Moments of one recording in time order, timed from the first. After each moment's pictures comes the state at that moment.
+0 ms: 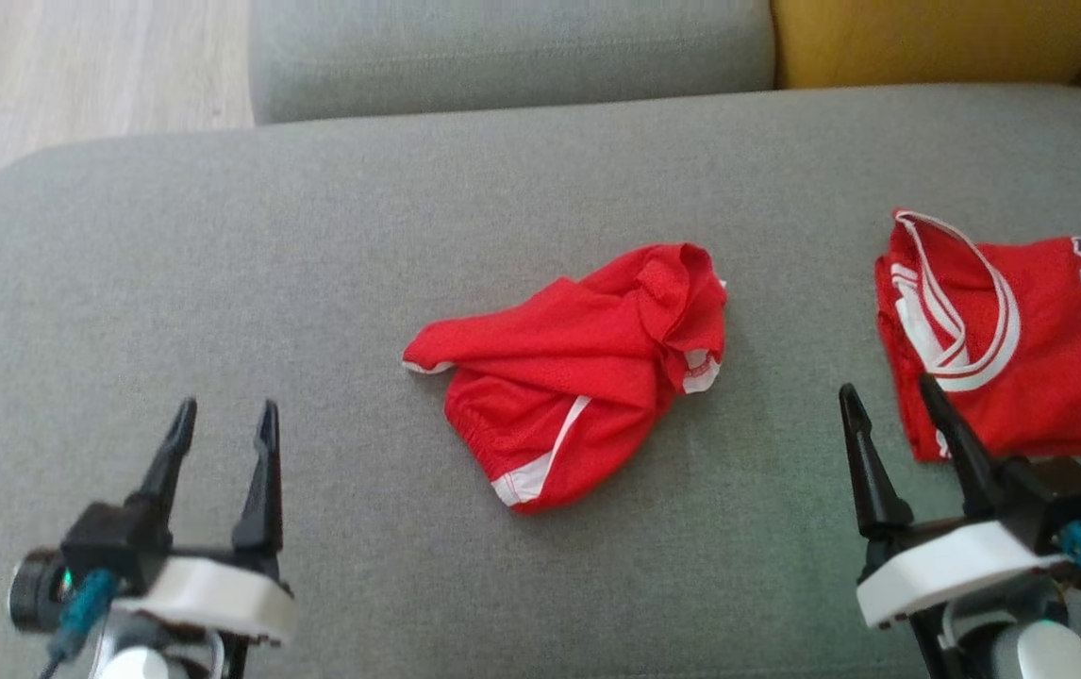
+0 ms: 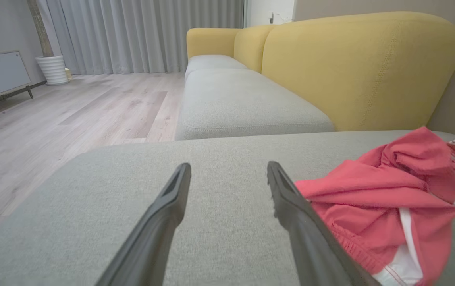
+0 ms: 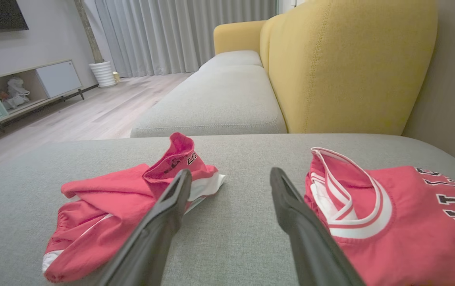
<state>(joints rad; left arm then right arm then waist) 0.04 0.24 -0.22 0.04 -0.26 0.11 -0.22 0.09 -0.04 0.04 -0.08 0.12 0.12 0.05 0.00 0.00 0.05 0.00</state>
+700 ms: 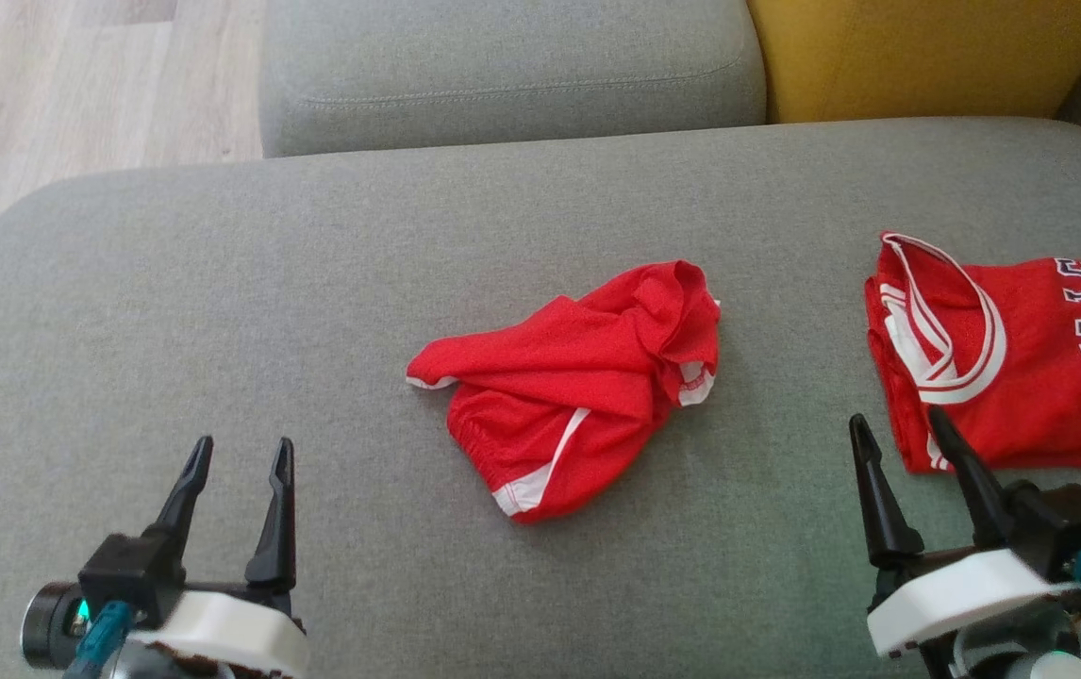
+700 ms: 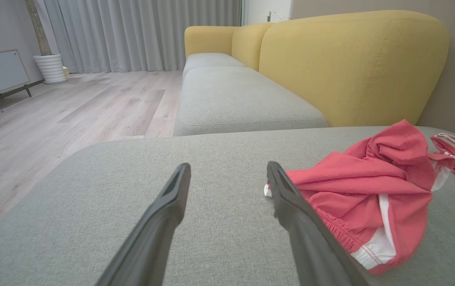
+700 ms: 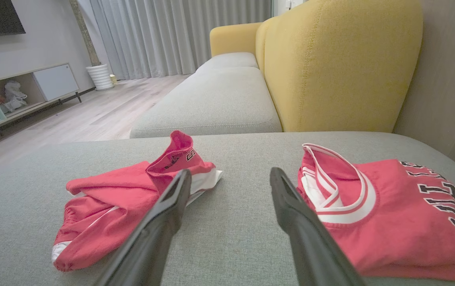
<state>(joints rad) 0.12 0.25 -0.24 -0.02 -0.26 0.13 -0.19 0.15 -0.04 0.03 -0.11 0.13 0.12 0.07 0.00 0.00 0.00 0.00</state>
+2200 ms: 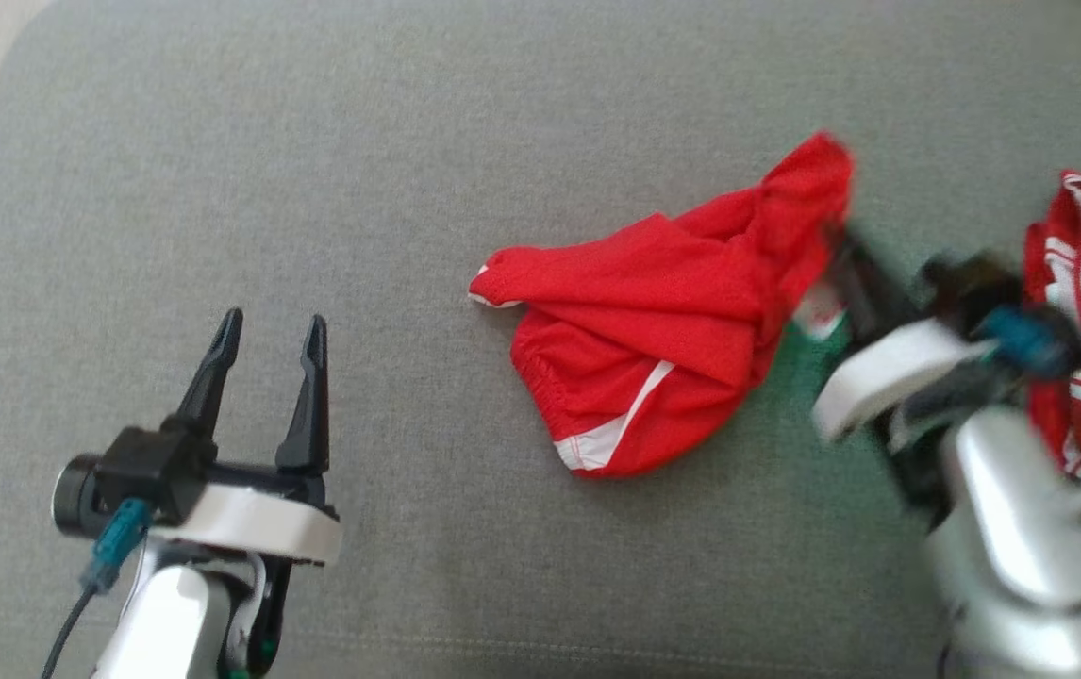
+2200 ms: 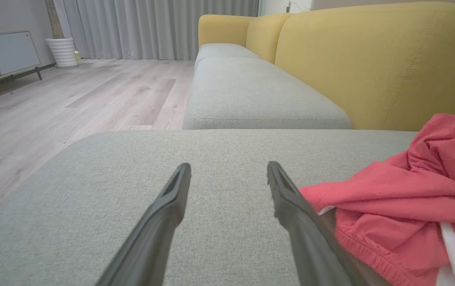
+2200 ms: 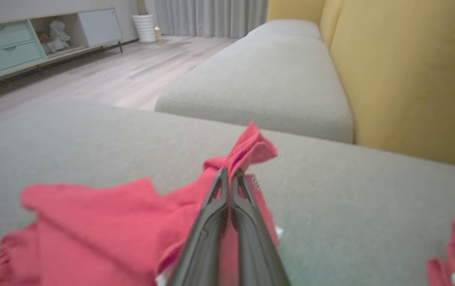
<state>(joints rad) -0.09 0.21 -0.29 0.04 -0.27 0.10 -0.25 -0.33 -0.08 0.15 0.27 0.05 0.12 0.05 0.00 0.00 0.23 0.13</state>
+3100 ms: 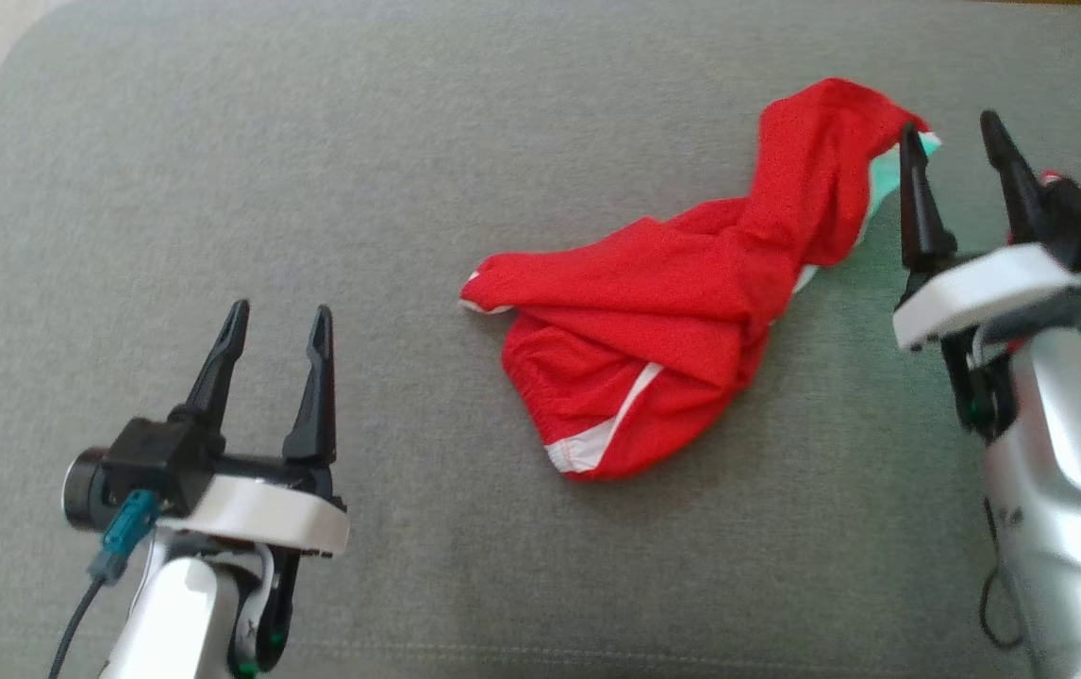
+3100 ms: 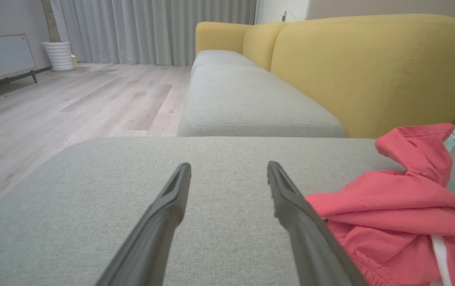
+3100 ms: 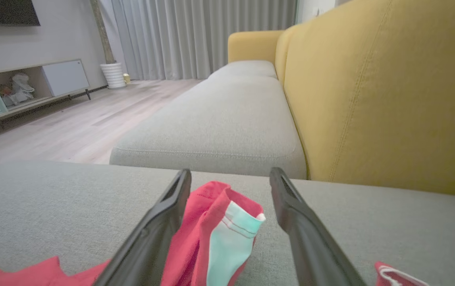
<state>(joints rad) -0.11 0.16 -0.26 0.07 -0.24 0.06 -0.25 -0.57 -0.17 0.06 0.58 0.15 0.12 -0.18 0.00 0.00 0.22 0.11</state>
